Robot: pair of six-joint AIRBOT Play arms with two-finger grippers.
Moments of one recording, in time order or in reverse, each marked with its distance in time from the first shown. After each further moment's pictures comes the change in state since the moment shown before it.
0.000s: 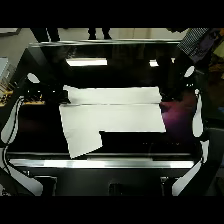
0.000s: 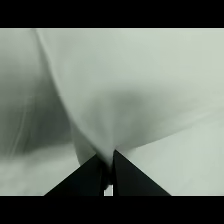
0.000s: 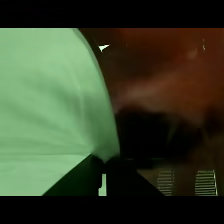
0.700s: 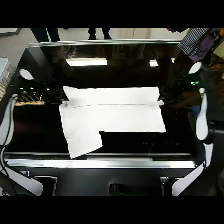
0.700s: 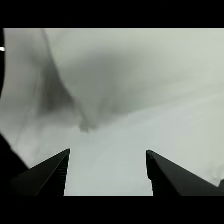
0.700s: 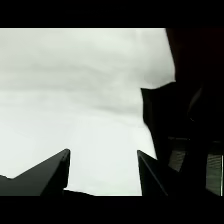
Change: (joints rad) left arm 0.045 0.061 0.053 0.017 -0.150 -0.043; right arm -0.024 0.095 -0.006 0.100 0.179 -0.063
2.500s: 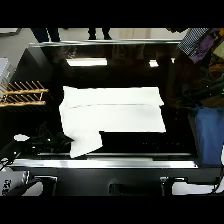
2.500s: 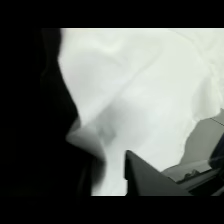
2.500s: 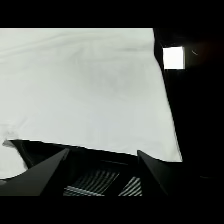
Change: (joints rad) left arm 0.113 0.707 -1.382 -0.462 0.486 0.200; right arm -0.188 0.372 -0.361 0.184 -0.053 -0.145
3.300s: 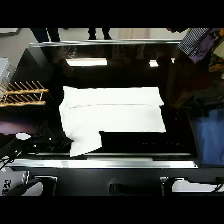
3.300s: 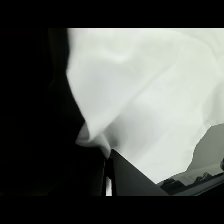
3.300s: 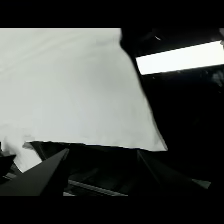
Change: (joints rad) left arm -0.027 -0.013 0.029 -0.019 -0.003 0.003; right arm -0.209 0.000 -0.183 0.116 -0.013 -0.092
